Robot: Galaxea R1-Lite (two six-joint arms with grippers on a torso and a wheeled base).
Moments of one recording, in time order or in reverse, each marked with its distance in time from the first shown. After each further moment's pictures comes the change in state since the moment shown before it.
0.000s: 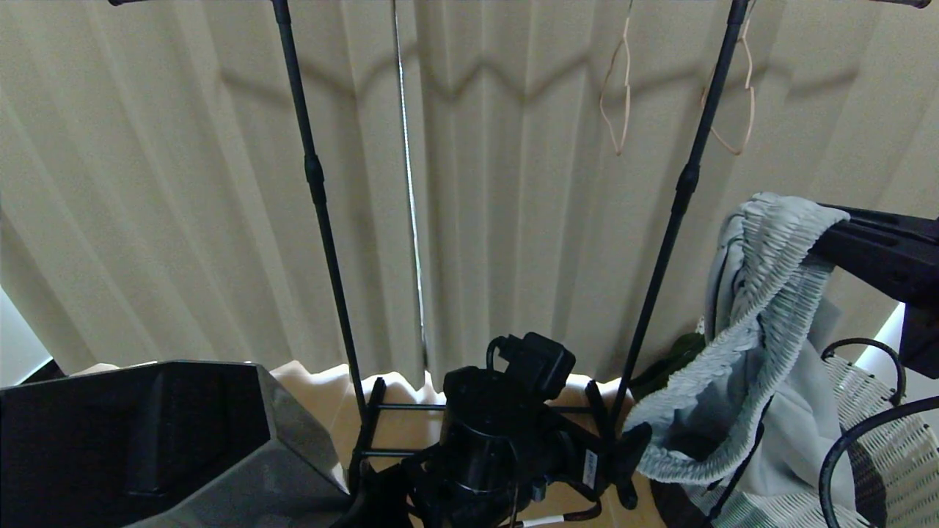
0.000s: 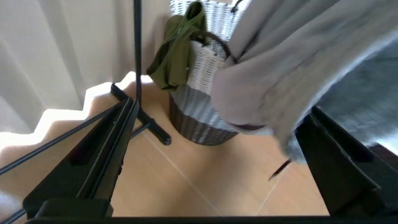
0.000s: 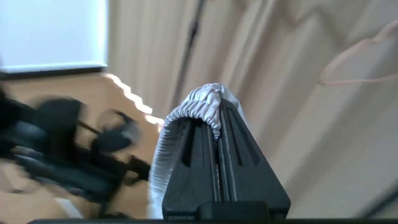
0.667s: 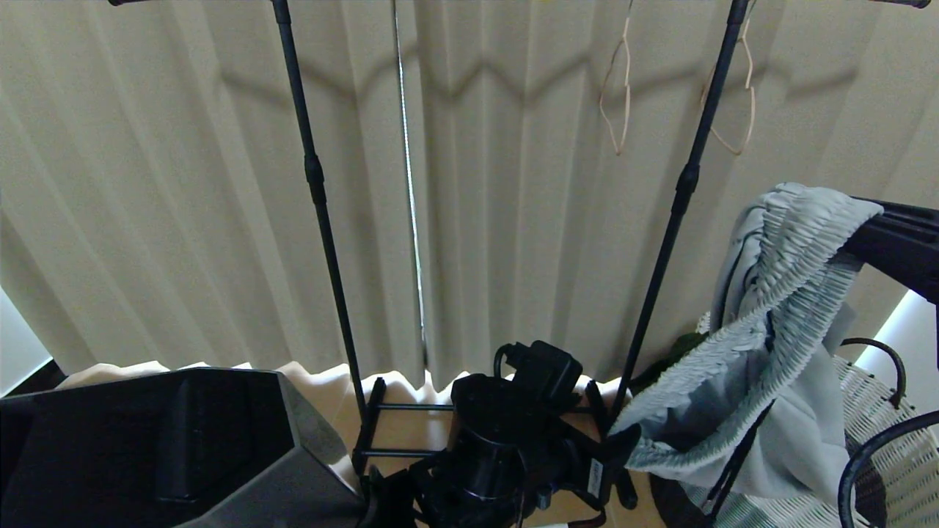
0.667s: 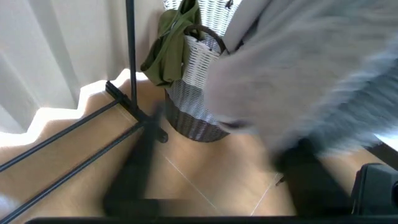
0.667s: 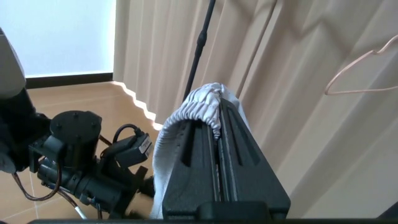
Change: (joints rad) left arm -0.010 0.021 -0.005 -0.006 -0.008 0.003; right arm 0.015 -0.034 0.000 0.002 0.017 0.025
